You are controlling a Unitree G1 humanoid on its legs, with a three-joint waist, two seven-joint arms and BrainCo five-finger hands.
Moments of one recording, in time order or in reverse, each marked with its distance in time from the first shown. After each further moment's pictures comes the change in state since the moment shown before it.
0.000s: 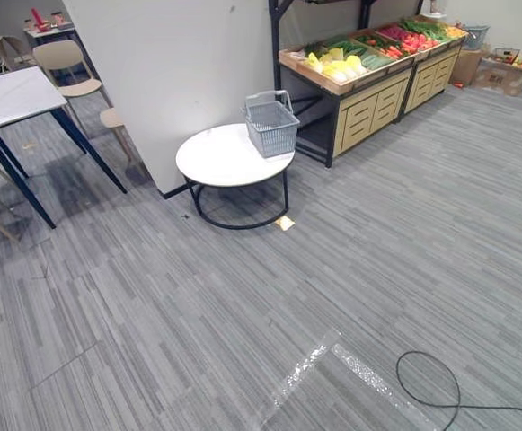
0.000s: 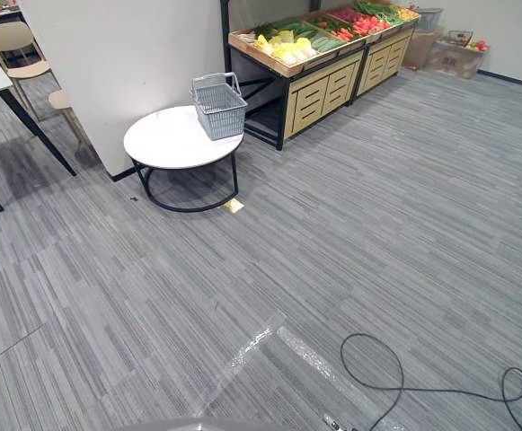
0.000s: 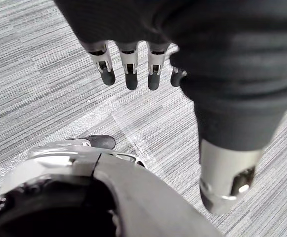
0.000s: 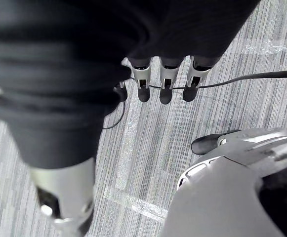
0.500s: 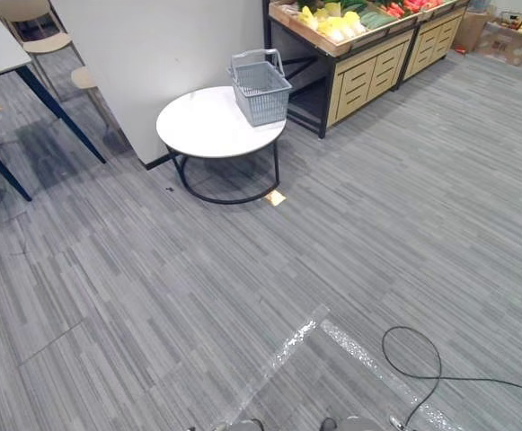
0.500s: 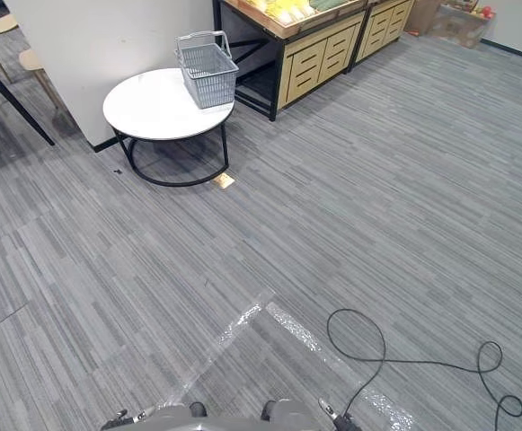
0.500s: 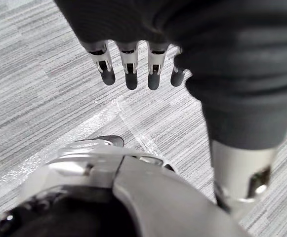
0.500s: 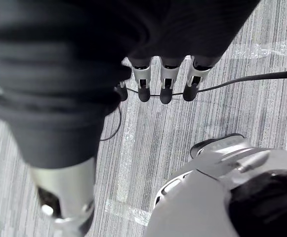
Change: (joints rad) left arm -0.050 0.034 0.014 -0.008 -0.010 -0.006 0.015; right arm -0.020 0.029 0.009 -0.021 0.077 -0.018 0.003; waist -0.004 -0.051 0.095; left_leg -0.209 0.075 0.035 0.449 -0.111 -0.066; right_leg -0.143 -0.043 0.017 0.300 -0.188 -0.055
